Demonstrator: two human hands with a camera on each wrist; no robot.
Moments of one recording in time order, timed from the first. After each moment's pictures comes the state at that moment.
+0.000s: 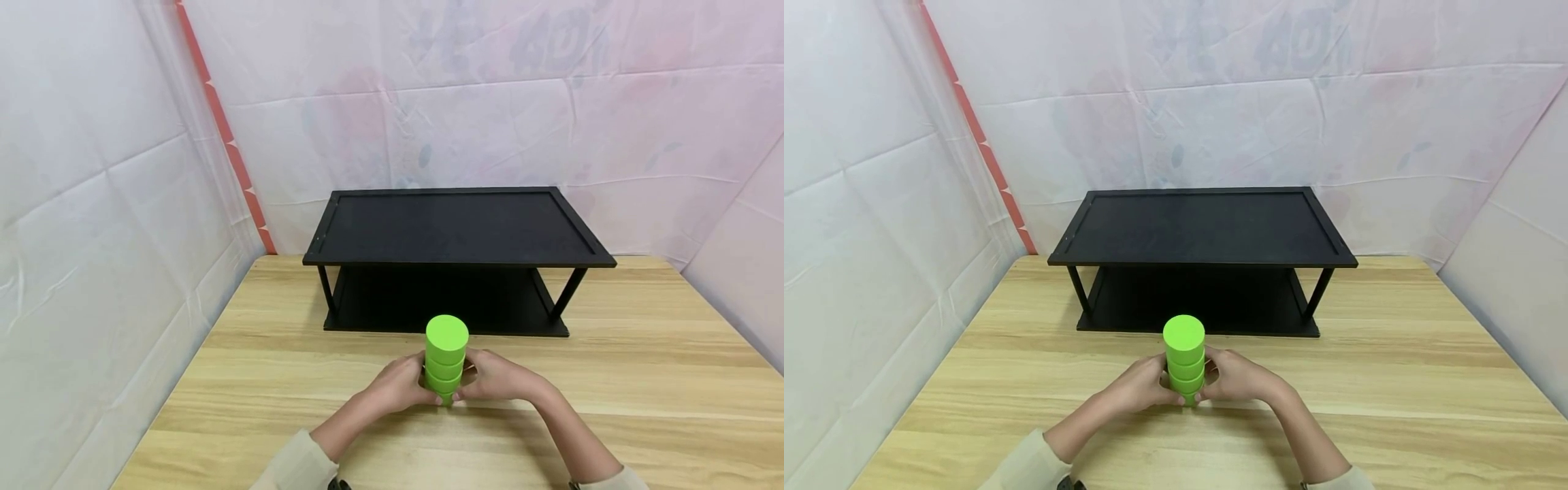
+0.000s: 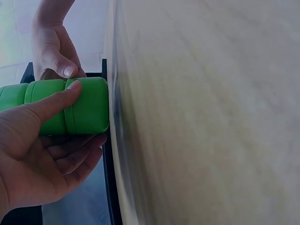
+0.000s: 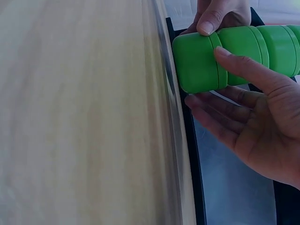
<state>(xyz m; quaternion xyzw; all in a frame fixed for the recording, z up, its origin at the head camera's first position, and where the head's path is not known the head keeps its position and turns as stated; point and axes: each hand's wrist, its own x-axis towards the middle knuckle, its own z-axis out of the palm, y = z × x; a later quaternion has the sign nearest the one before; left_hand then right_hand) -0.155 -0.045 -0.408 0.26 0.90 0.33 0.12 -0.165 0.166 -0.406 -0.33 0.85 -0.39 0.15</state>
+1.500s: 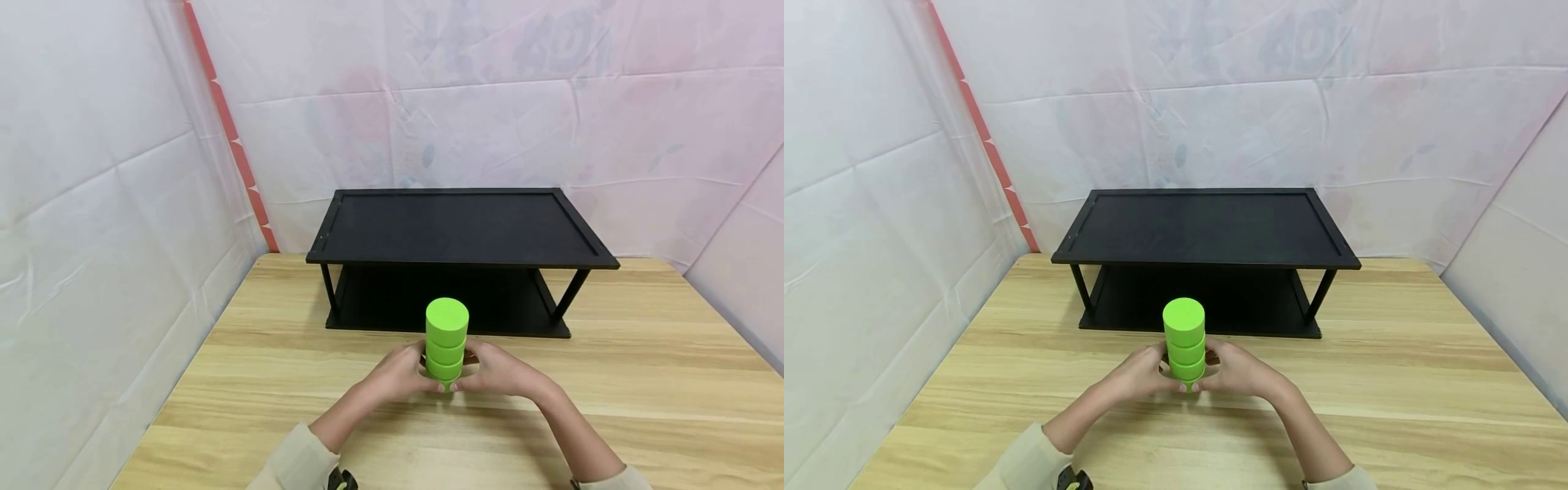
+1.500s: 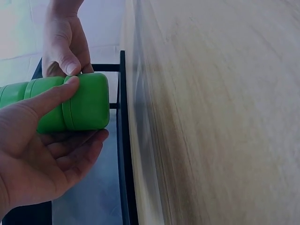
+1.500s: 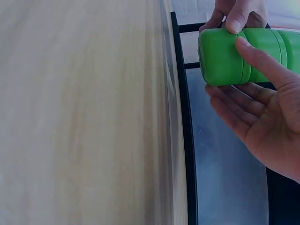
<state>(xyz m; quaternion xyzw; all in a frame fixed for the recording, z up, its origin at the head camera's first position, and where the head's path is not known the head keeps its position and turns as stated) -0.163 -0.048 -0.394 0.25 0.89 0.37 0.11 -0.167 0.163 -0.397 -0.29 0.86 -0.41 0.13</state>
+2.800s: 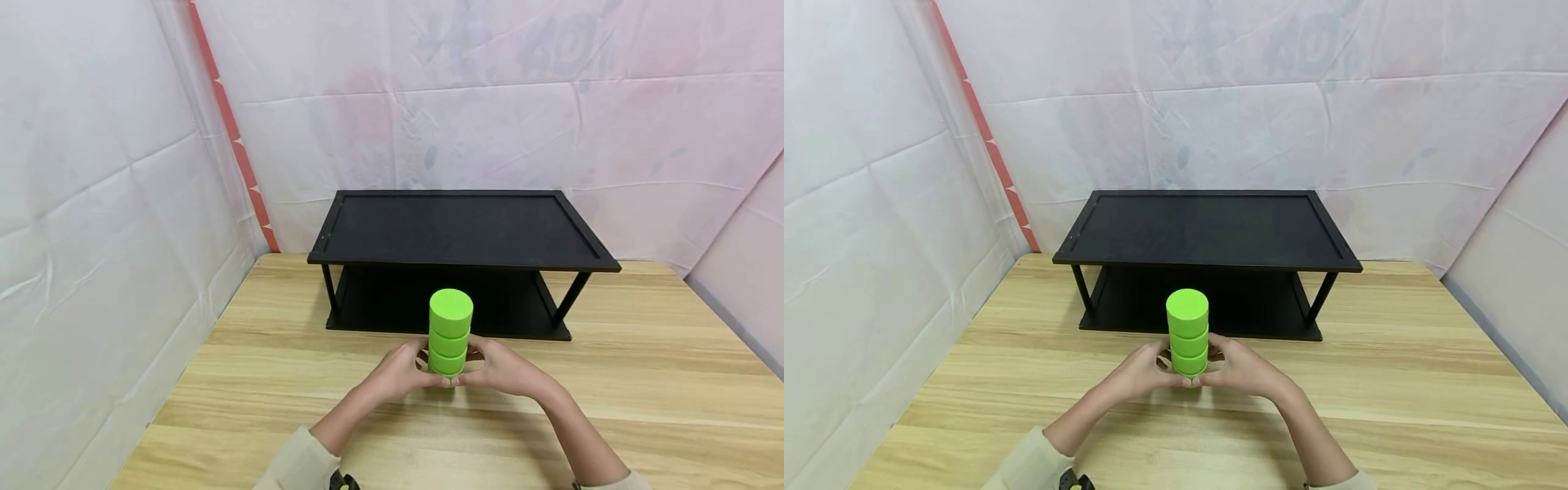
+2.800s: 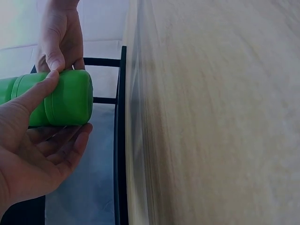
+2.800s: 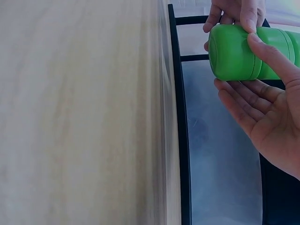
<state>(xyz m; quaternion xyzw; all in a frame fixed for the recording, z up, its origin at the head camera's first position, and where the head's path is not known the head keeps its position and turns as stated) -0.166 -0.050 -0.398 0.24 0.86 0.44 0.10 -0.165 0.166 -0.392 -0.27 0.87 -0.41 0.10</state>
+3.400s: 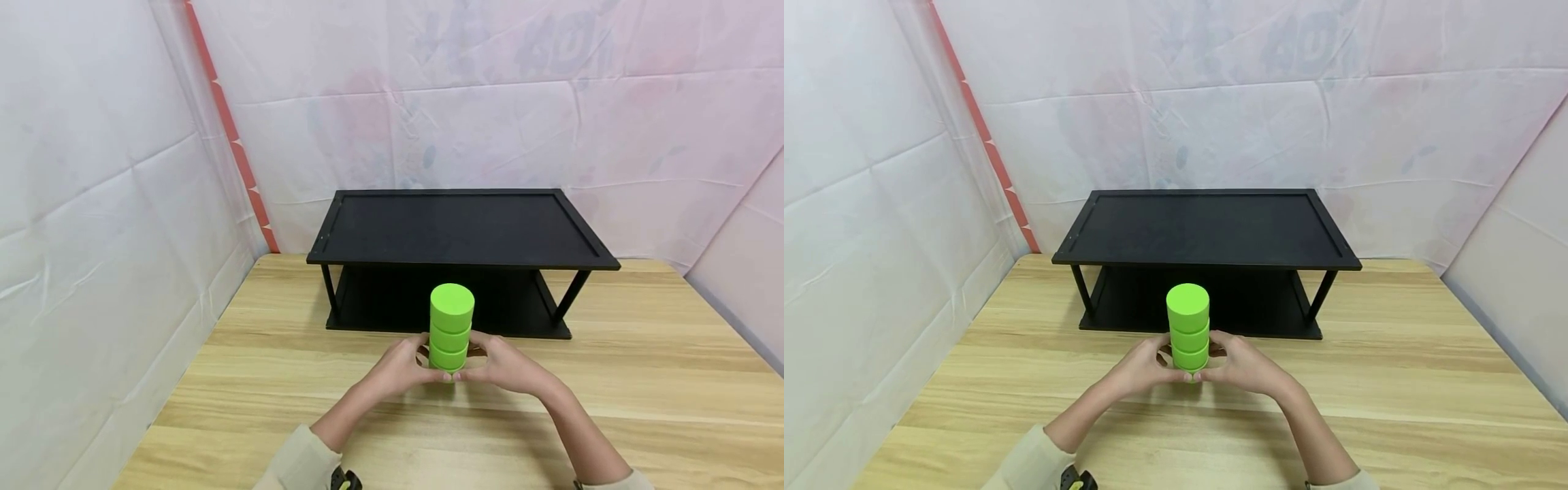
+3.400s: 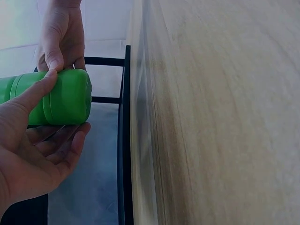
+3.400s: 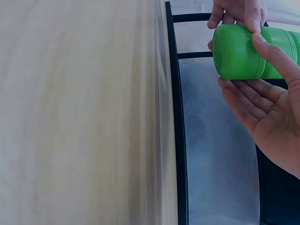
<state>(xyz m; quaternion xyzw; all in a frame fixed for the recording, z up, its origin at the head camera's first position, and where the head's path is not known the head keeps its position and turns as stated) -0.168 -0.049 -0.394 0.25 0.86 0.44 0.09 -0.164 0.168 -0.388 -0.30 0.85 -0.42 0.08</state>
